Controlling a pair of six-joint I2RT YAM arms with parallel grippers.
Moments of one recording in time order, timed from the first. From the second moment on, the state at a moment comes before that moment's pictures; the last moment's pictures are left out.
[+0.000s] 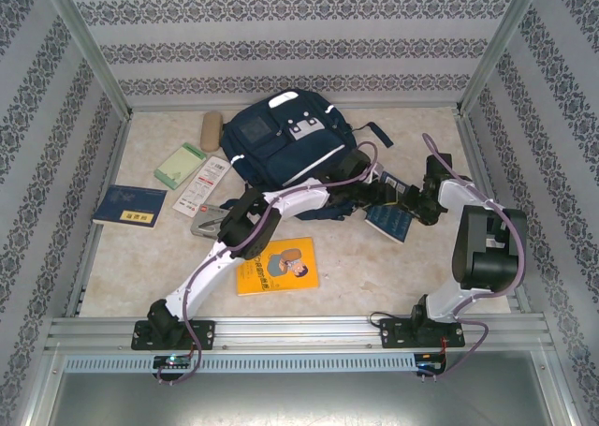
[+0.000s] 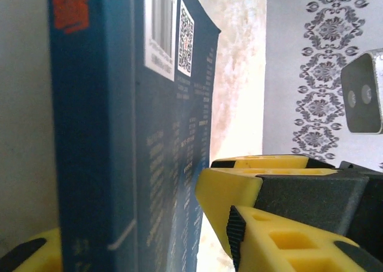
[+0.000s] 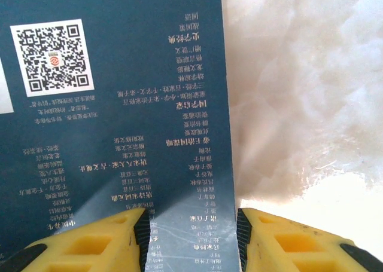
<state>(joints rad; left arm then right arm) -0.80 2.63 2.15 -0.12 0.66 -1.05 -0.14 1.63 0.93 -0.58 -0.18 0.48</state>
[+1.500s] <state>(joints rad) -0.59 2.31 2.07 -0.03 0.85 -1.17 -0.15 1.57 0.92 0.35 -0.98 1.20</state>
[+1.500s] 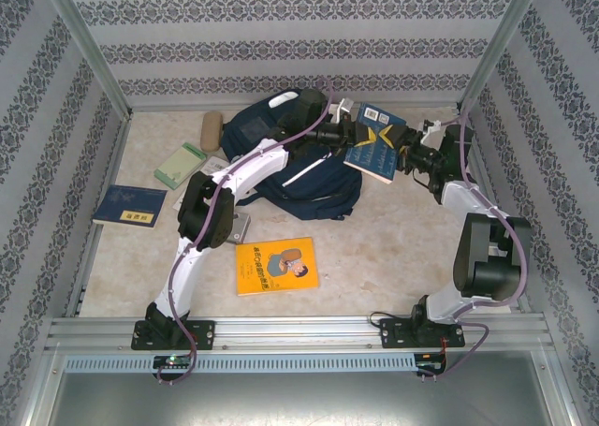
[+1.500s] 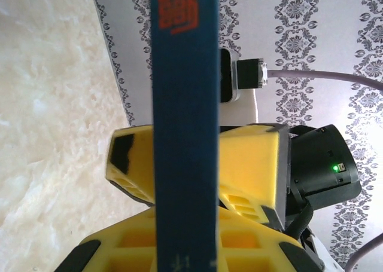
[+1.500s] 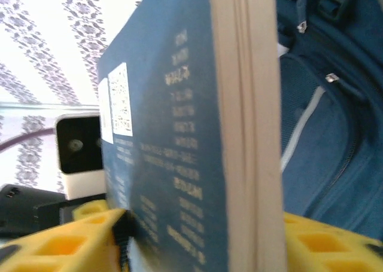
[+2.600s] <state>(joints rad) -0.57 2.32 2.22 -0.90 0.17 -0.21 -0.18 1.48 0.81 0.15 -0.83 1.06</state>
